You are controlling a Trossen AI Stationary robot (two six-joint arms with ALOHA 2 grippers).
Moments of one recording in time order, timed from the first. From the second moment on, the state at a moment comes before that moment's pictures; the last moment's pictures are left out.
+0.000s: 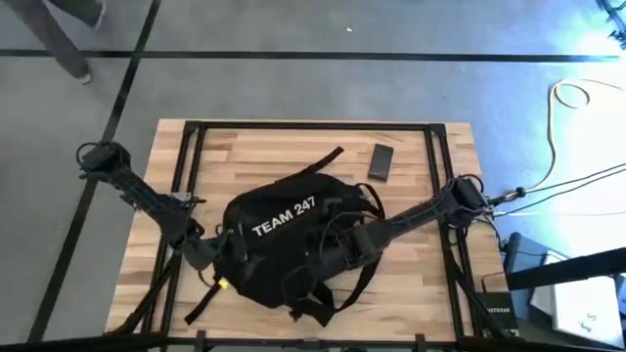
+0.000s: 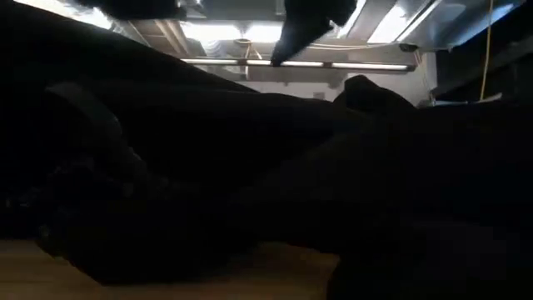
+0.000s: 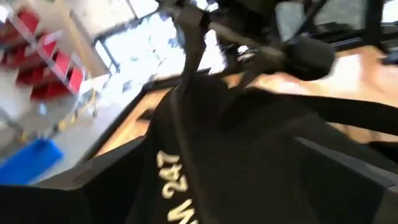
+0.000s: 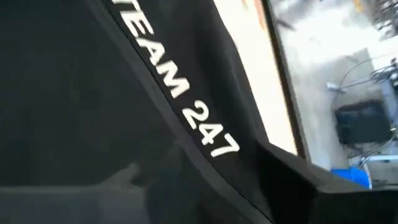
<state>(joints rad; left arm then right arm) -0.68 1.24 0.61 0.32 -1.00 0.05 0.39 1.96 1.68 -0.89 0.77 0.21</state>
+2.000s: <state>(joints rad) 0.22 0.91 0.32 0.16 0.14 -0.29 -0.22 2.11 1.65 -0.61 -0.10 -0.19</state>
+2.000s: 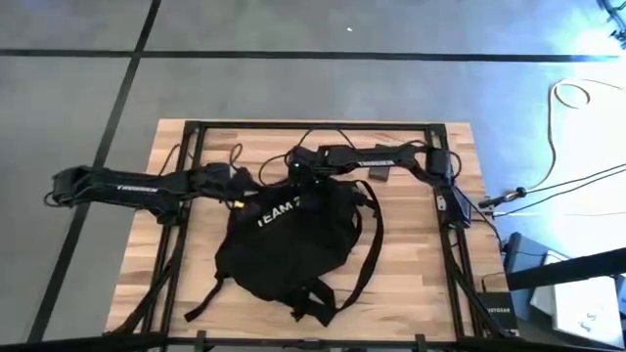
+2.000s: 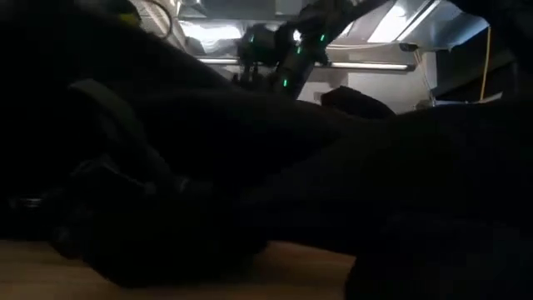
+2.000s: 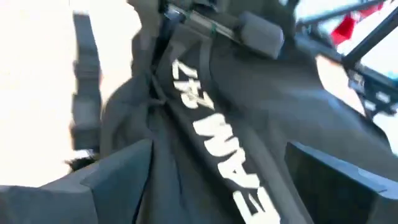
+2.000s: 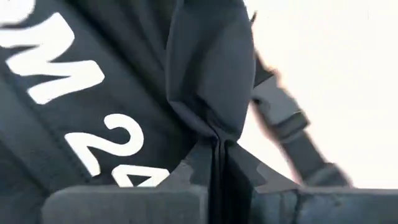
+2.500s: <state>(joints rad) 0.30 0.47 0.32 0.22 -0.19 -0.20 -0.30 1.78 1.65 -0.50 0.07 -0.20</state>
